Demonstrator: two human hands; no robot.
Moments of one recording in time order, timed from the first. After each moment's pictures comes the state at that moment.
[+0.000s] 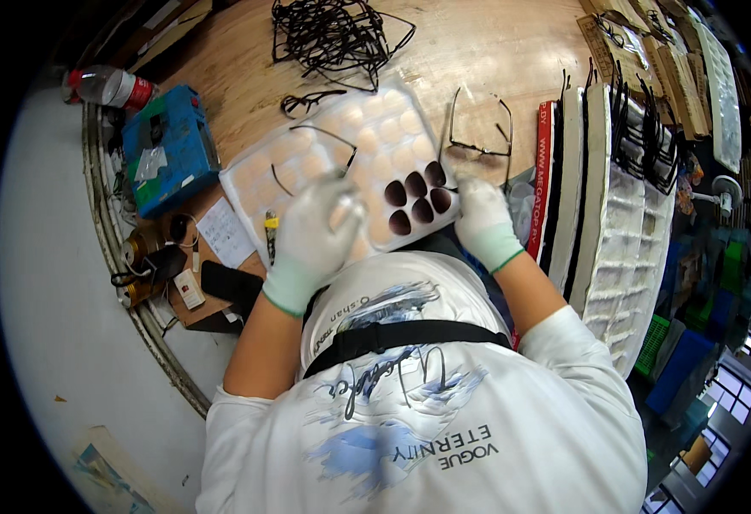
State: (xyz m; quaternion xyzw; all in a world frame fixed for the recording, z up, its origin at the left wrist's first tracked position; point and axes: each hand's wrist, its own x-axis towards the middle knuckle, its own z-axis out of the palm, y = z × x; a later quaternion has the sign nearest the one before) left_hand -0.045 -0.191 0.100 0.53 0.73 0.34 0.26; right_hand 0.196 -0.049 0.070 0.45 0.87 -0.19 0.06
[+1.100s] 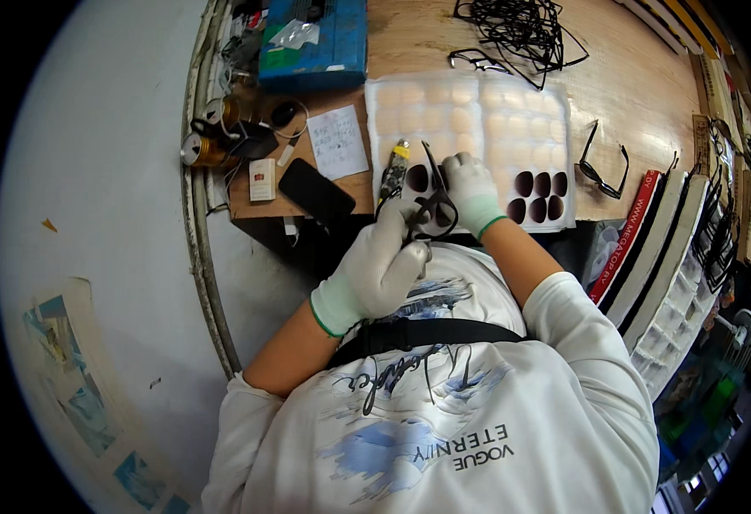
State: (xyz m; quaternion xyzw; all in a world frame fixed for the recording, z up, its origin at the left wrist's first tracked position) left_hand -0.052 -0.360 0.148 0.33 0.66 0.51 0.45; right_hand 0.026 -0.166 -0.004 0.26 0.93 -0.24 0.10
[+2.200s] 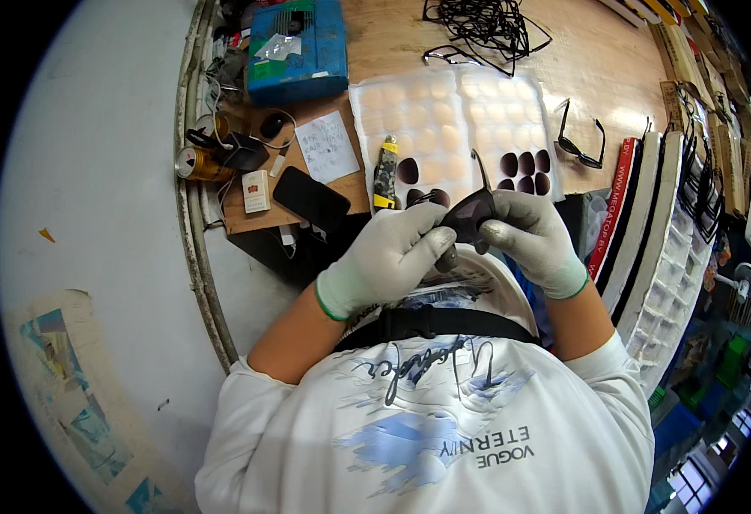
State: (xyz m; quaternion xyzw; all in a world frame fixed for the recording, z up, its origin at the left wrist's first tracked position) left_hand -0.053 -0.363 0.160 0.42 0.59 0.51 0.47; right_hand 0.116 -0.195 0.169 0.23 0.57 -0.79 -0.03
